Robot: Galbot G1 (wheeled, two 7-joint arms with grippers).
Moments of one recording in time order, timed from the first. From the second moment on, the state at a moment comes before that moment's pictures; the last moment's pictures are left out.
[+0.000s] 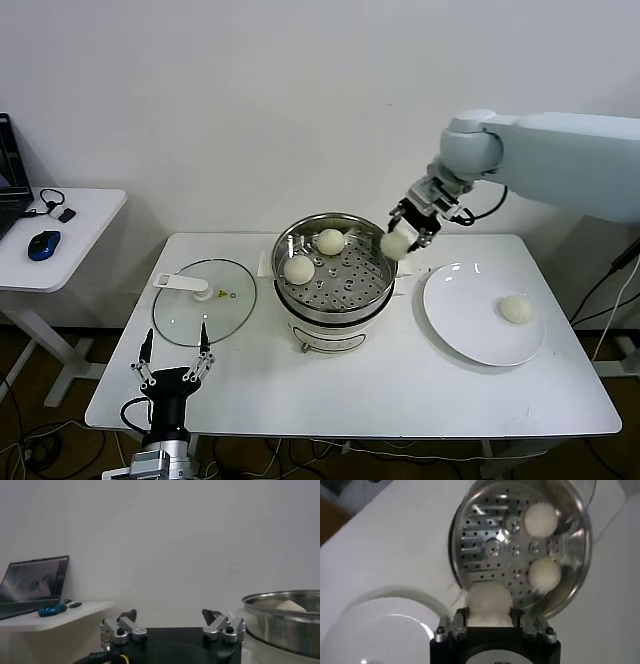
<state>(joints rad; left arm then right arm) 1.71 -1.59 -0.56 -2.05 0.09 -0.25 -0.14 0.94 0.97 -1.68 1.41 0.30 0.16 -0.93</state>
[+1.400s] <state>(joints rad) 1.72 -1.60 -0.58 -2.03 0.08 -0.26 -0.15 0.78 1.19 -1.68 1.32 0.11 0.56 -0.83</state>
